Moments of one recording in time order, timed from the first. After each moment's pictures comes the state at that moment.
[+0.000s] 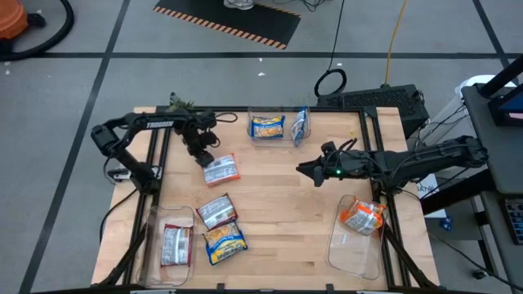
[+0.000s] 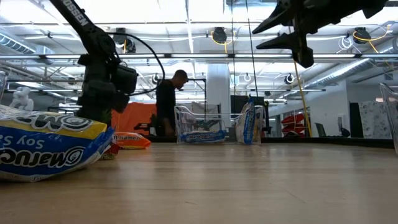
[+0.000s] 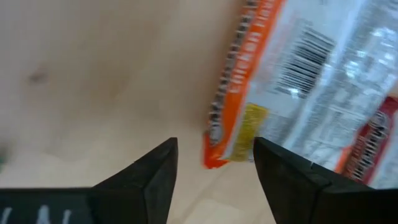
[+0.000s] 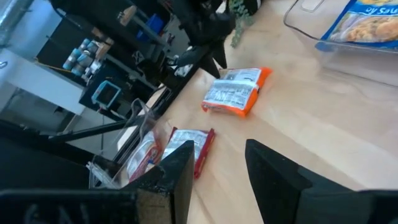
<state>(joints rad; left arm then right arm) 0.73 1.59 0.86 -0.93 0.35 0.09 0.10 0.97 0.59 0.03 0.26 0.95</state>
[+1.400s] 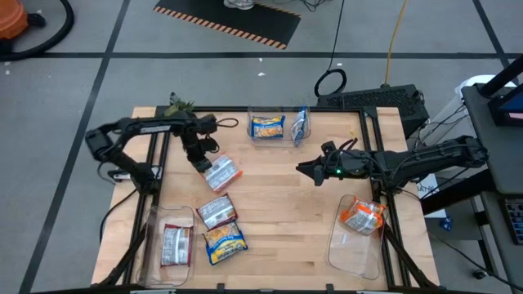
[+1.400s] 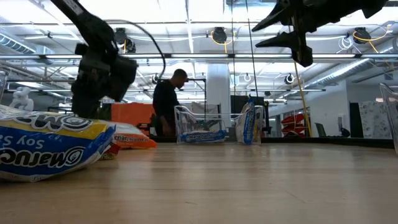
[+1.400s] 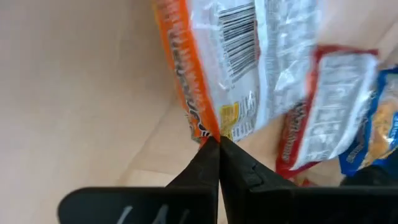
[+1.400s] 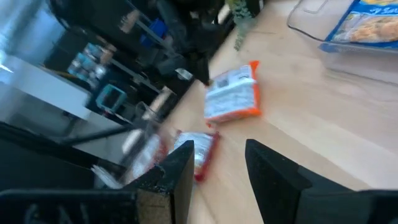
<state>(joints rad) 0.64 1.55 0.86 -1.05 0.50 0.10 0.10 0.97 0.59 0.04 0.26 0.95</state>
